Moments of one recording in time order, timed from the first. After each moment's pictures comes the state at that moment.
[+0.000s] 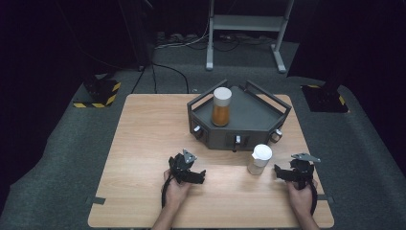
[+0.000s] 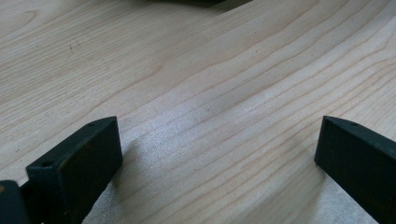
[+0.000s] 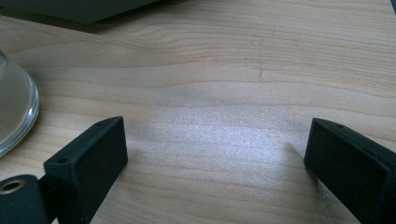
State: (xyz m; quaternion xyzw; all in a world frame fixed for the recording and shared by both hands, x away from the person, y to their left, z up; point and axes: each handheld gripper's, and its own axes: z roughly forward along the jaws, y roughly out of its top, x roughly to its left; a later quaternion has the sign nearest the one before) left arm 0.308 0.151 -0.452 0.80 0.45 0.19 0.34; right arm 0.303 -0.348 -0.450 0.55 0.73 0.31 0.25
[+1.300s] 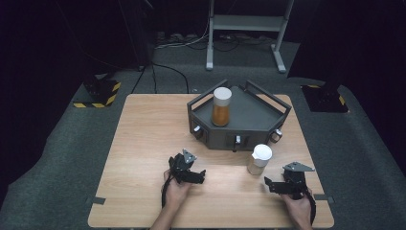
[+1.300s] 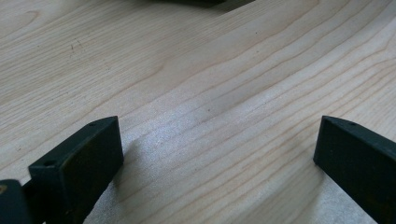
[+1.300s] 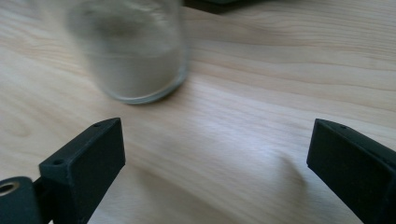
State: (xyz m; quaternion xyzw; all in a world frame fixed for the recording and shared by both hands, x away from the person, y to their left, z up) left arm 0.308 0.151 -0.452 0.80 0.45 0.19 0.34; right arm 0.272 -0.341 -0.441 0.49 0.78 0.35 0.19
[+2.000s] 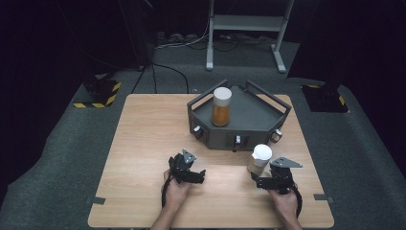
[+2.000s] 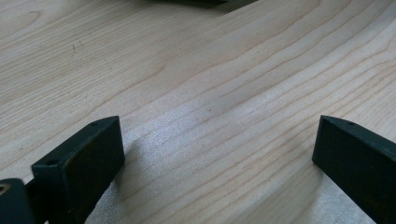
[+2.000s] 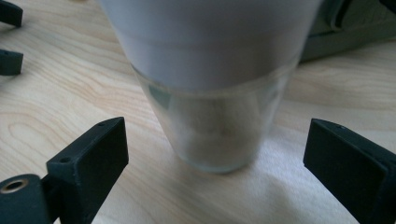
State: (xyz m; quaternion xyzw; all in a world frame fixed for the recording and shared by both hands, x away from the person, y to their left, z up) left arm 0.307 0.151 -0.452 0.80 0.45 0.19 0.34; right arm 0.281 -0.313 -0.440 0.46 0.77 0.40 0.18
